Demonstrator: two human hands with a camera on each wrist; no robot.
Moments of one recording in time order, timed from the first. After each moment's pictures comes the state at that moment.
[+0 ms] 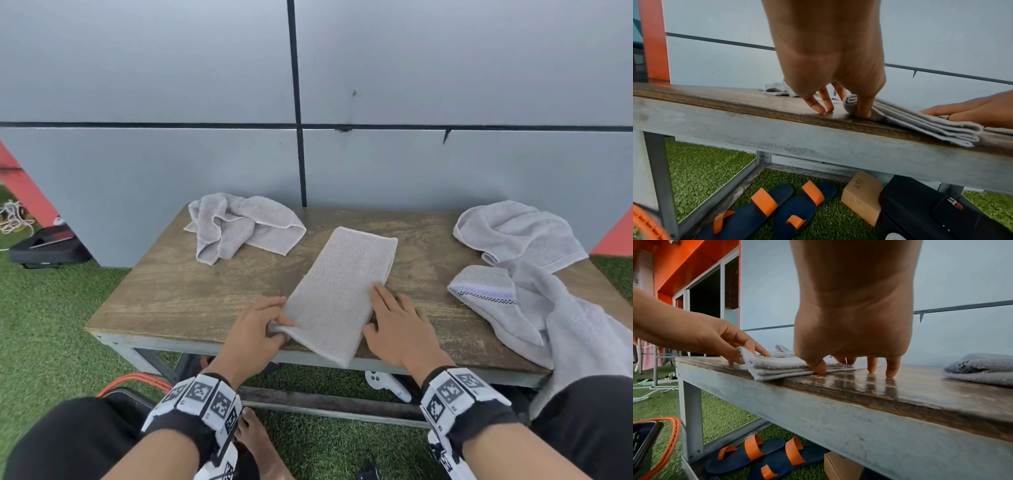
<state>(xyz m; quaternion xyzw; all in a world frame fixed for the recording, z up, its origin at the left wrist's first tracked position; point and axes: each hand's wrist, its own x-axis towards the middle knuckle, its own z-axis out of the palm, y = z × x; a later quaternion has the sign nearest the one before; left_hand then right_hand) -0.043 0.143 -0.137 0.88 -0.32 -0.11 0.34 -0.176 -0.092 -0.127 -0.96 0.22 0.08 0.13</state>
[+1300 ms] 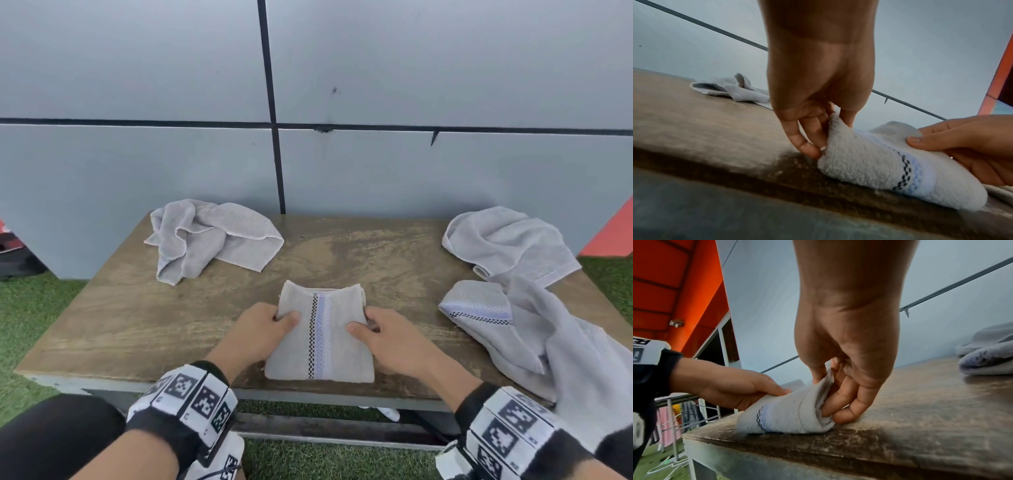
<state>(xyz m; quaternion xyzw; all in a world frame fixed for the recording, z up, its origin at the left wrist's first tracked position) -0.008 0.066 -0.113 0.88 -0.24 -0.26 0.32 -0.157 -0.127 -0.106 -0.86 0.20 0.04 0.46</state>
